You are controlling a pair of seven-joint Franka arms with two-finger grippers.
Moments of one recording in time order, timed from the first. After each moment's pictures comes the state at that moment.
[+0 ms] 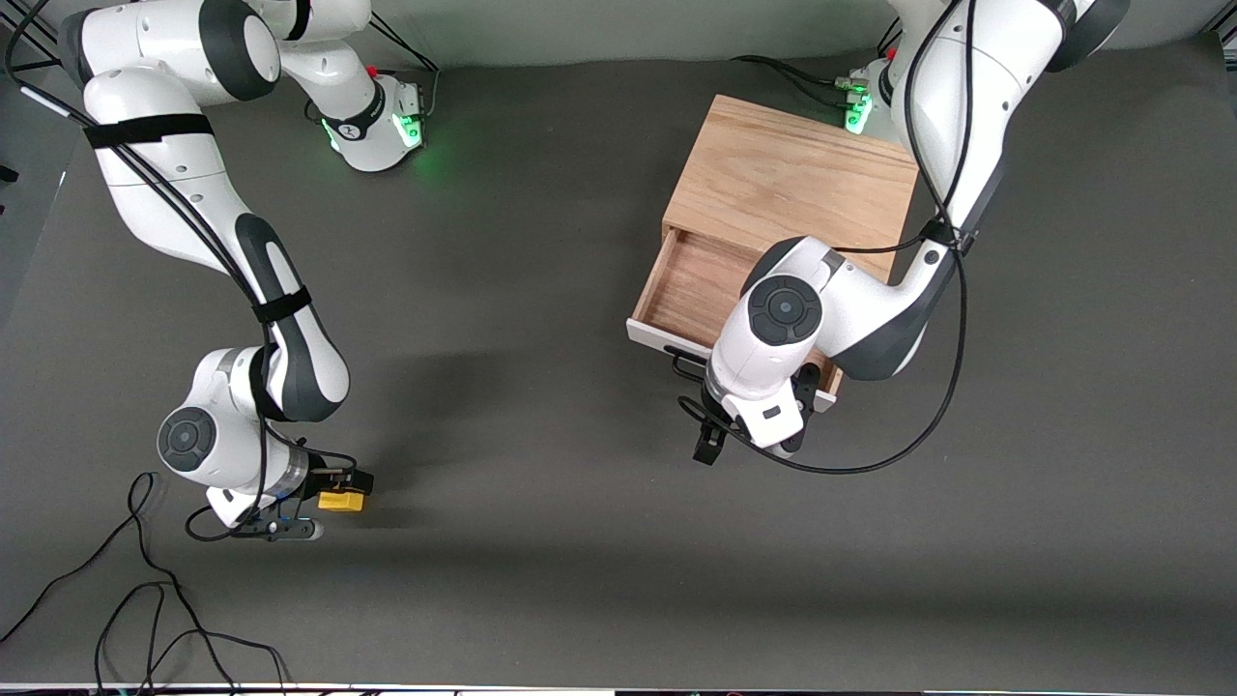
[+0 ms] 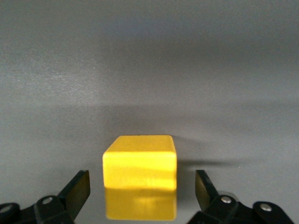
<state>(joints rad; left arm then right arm) -0.22 0.68 -0.43 -1.45 0.26 2.22 -1.89 0.07 0.77 -0.03 -1.57 0.07 2.38 0.04</state>
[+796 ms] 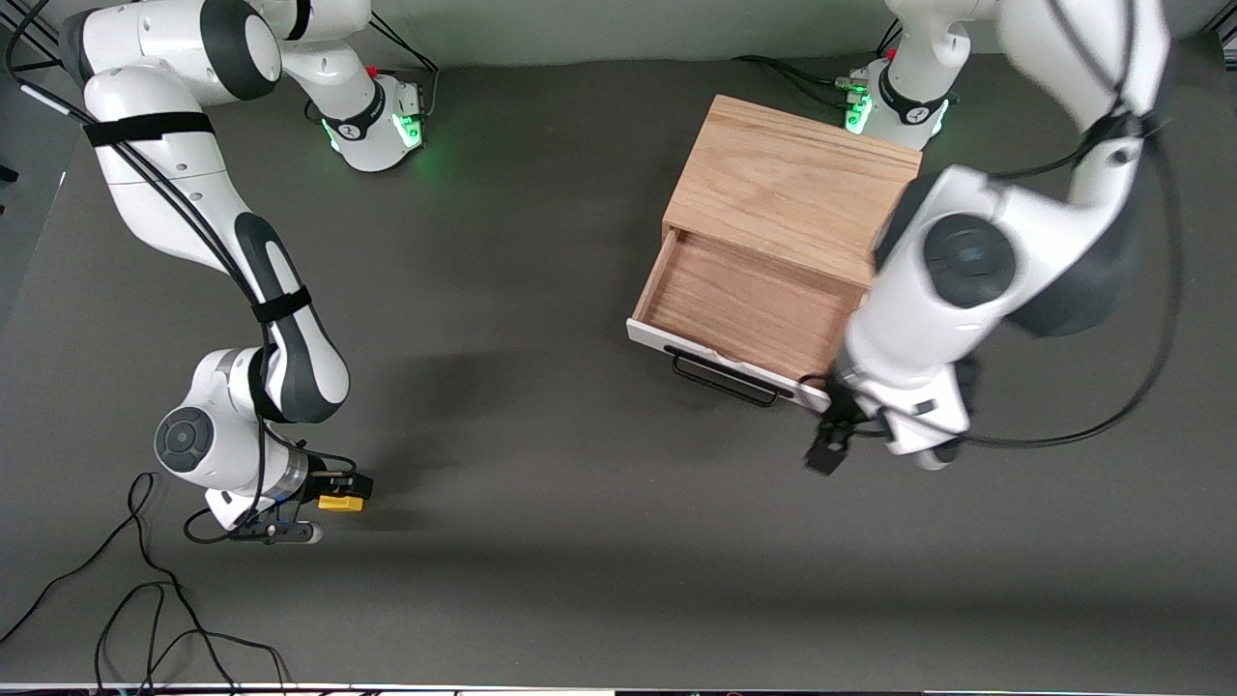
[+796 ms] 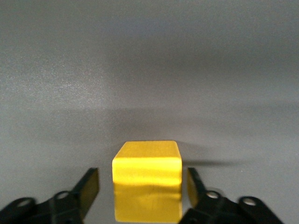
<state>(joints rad) -0.04 0.45 -0.43 -1.34 0.17 1.84 -1.51 0.08 0.77 -0.03 -1.55 0.07 2.38 0.05</state>
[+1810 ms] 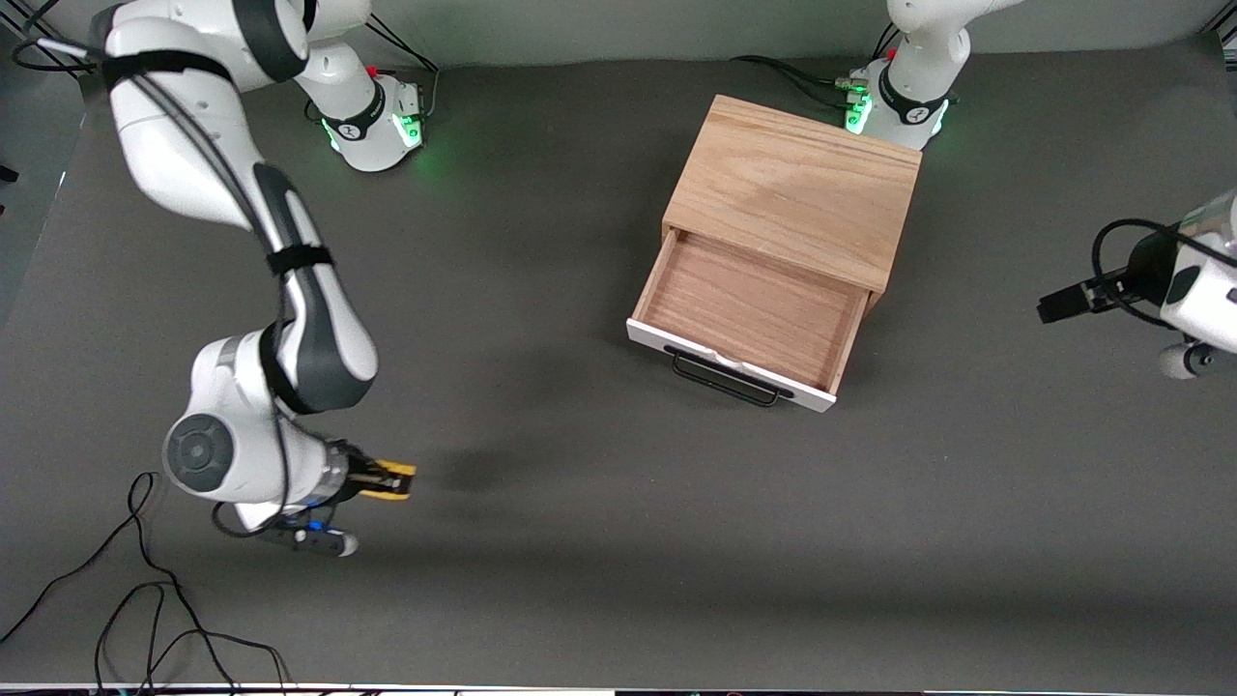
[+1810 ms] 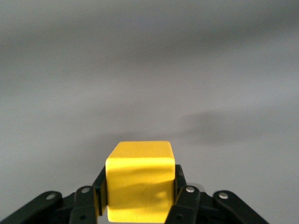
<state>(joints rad) 0.38 0.13 -0.42 -1.53 0.06 1.49 -0.22 0.27 0.73 -0.01 -1.20 0.15 1.88 0.52</state>
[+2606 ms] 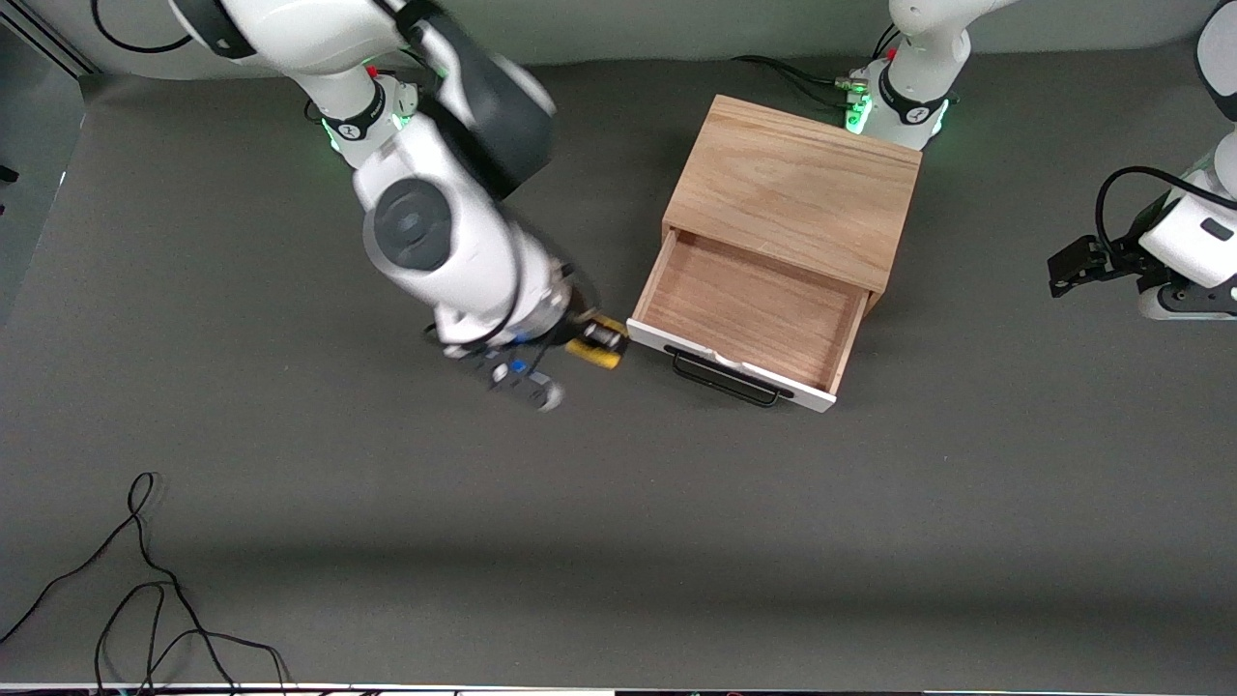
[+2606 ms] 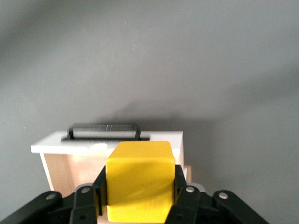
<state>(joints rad) 0.43 -0.08 -0.41 -1.83 -0.02 1.74 0.05 0.66 0.63 0.00 -1.03 0.28 1.74 1.13</state>
